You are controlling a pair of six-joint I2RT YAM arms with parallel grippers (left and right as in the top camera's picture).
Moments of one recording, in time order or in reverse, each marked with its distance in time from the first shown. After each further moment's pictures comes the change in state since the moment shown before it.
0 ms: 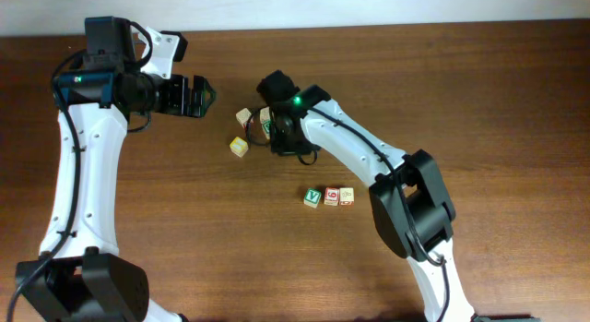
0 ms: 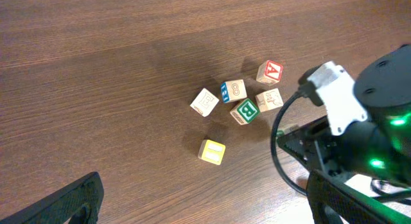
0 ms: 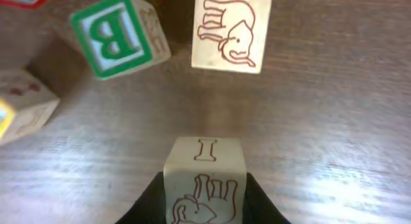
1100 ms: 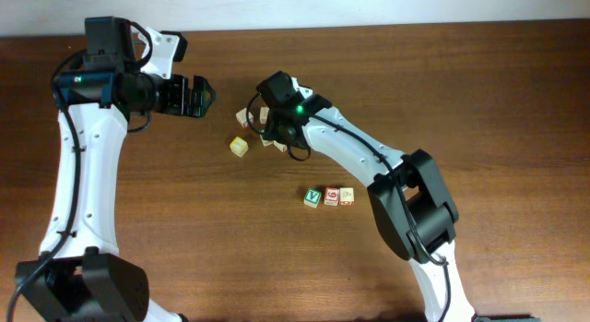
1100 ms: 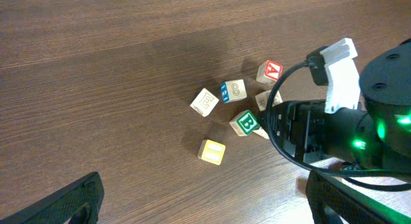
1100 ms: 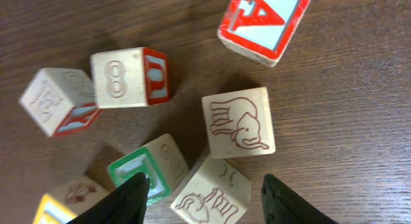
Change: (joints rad) left arm 0.000 0.000 0.000 0.000 0.000 0.000; right arm 0.001 -0.011 -0.114 0.311 0.076 0.288
